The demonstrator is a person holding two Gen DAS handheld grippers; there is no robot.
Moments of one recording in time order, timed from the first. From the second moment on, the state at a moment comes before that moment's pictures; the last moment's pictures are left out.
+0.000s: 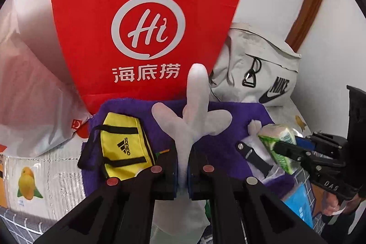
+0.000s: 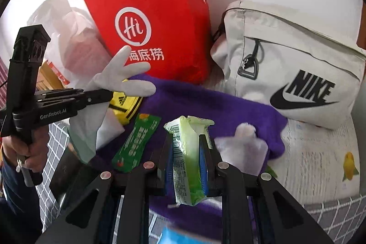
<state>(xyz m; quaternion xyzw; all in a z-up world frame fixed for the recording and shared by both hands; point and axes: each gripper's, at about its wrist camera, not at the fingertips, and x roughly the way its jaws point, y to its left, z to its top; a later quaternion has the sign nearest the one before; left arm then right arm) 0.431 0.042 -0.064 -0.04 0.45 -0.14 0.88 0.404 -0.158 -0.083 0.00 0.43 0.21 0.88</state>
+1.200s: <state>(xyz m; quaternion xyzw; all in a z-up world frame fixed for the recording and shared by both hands) 0.458 0.023 -0.113 -0.03 0.51 -0.11 0.86 0.446 -0.138 -0.127 -0.04 0.50 0.22 0.84</state>
